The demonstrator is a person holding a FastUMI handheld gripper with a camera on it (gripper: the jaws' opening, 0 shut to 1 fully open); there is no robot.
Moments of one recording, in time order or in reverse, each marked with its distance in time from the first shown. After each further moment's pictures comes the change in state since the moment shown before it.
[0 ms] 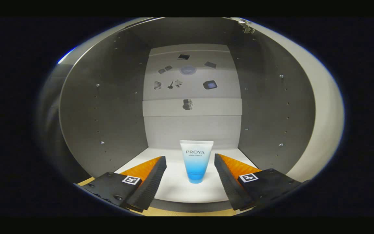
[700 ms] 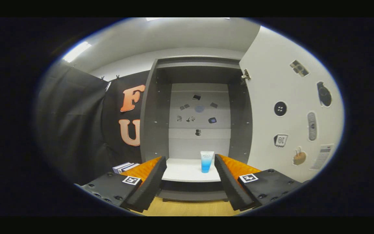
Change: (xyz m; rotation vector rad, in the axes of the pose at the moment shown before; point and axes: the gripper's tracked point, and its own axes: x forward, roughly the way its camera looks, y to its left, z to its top) arm -0.232 0.067 0.053 -0.036 -0.194 -0.079
